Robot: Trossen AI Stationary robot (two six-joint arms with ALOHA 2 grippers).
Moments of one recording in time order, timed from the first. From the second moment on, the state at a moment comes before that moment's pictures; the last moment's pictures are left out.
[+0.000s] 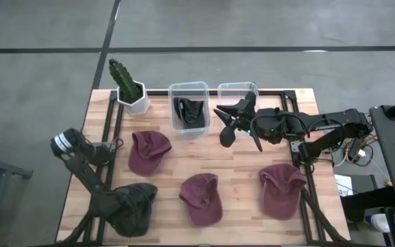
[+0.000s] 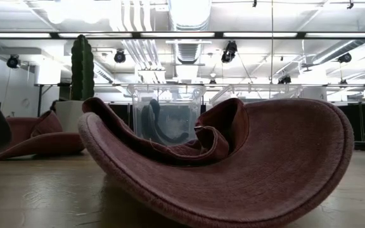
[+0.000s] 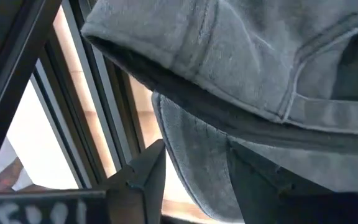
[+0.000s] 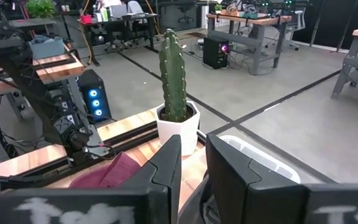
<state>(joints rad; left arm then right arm) -0.95 1.65 1.04 -0.98 0.36 -2.41 0.15 1.35 1.38 -0.26 0.70 0.23</state>
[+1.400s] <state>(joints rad) -0.96 1.60 1.01 -0.89 0.08 -2.36 0.16 1.35 1.38 -0.26 0.70 0.24</state>
